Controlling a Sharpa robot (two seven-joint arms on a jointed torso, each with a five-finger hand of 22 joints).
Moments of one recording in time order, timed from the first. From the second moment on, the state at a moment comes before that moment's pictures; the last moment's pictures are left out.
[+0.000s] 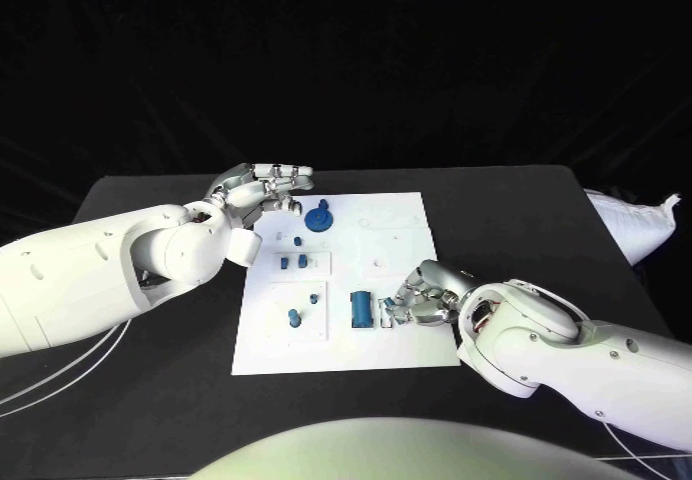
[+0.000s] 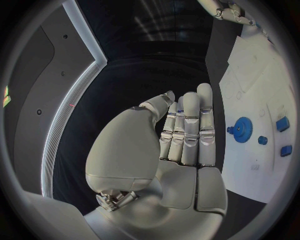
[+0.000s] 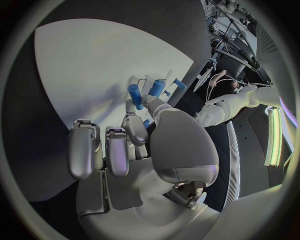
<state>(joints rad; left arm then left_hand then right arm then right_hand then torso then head) 1.16 -0.92 -0.03 1.55 0.02 -0.21 0.30 1.38 -0.13 0.43 -0.02 0.13 1.03 0.17 0.12 0.07 1.09 0.10 0.28 0.14 1.20 0.01 0.95 0.58 0.18 1.16 0.11 0.58 0.88 0.83 -0.87 0.12 1.87 -1.42 -0.32 -0.62 1.17 -0.07 0.32 0.09 0.39 1.13 0.06 0.16 0.36 1.43 -0.02 1.11 1.29 1.47 -0.08 1.52 1.31 0.07 1.47 0.02 1.37 1.28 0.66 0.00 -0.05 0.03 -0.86</state>
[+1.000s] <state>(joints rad) 1.16 -0.91 -0.03 1.55 0.02 -0.21 0.29 1.38 -0.13 0.43 -0.03 0.13 1.03 0.17 0.12 0.07 1.09 0.10 0.28 0.14 1.20 0.01 0.95 0.58 0.18 1.16 0.11 0.58 0.88 0.84 -0.83 0.12 1.83 -1.42 -0.26 -0.63 1.10 -0.06 0.27 0.15 0.35 1.18 0.04 0.20 0.40 1.45 -0.03 1.14 1.31 1.47 -0.09 1.52 1.31 0.07 1.47 0.01 1.37 1.28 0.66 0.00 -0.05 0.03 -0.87</state>
